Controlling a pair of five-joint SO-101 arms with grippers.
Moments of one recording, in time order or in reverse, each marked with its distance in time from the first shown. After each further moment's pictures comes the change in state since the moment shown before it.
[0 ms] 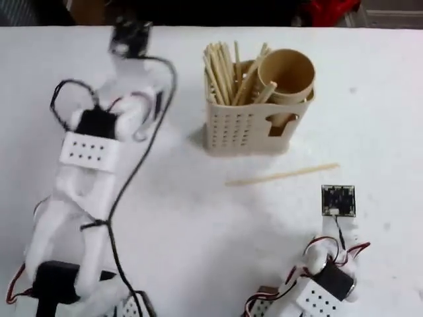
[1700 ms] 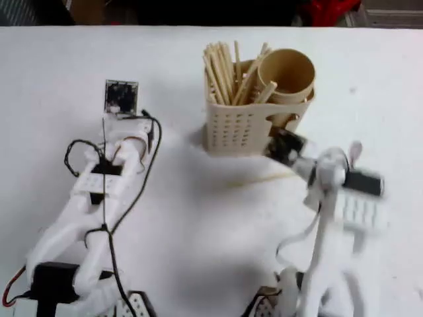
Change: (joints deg) left arm -3.7 -0.1 39.4 -50.5 0.0; right arm -23.2 71.6 -61.1 6.9 42.6
